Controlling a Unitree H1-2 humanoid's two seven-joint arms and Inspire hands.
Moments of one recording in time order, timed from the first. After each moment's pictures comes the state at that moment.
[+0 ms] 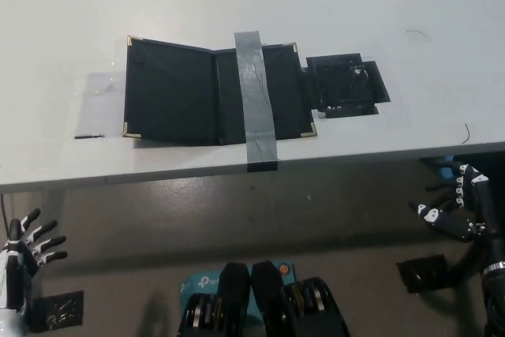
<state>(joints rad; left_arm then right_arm) 0.01 0.17 0.27 0.01 -0.07 0.04 -0.01 -0.23 -0.18 -0.05 0.20 -0.16 0.07 -0.08</state>
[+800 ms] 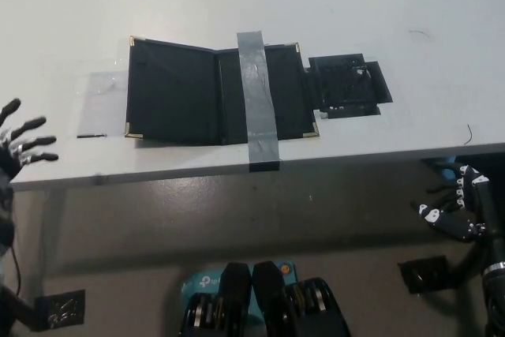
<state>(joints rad) -0.16 0.19 0.29 -0.37 -0.21 0.23 -0.02 -0.22 -0.18 -0.05 0.19 -0.16 0.08 -0.08</state>
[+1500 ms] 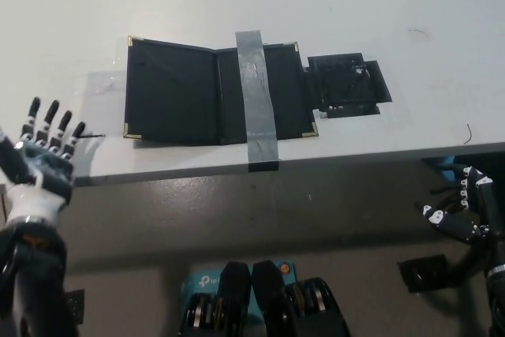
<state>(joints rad) -0.48 0.01 0.51 0.07 -0.56 0.45 0.14 -0.22 -0.20 -0.05 0.19 -0.16 0.08 -0.08</state>
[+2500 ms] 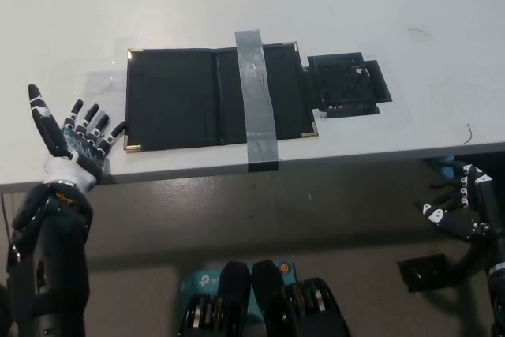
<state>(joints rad) -0.58 0.09 0.39 0.32 -0.58 0.46 0.28 -0.22 -0.20 -0.04 0.17 -0.16 0.11 -0.06</state>
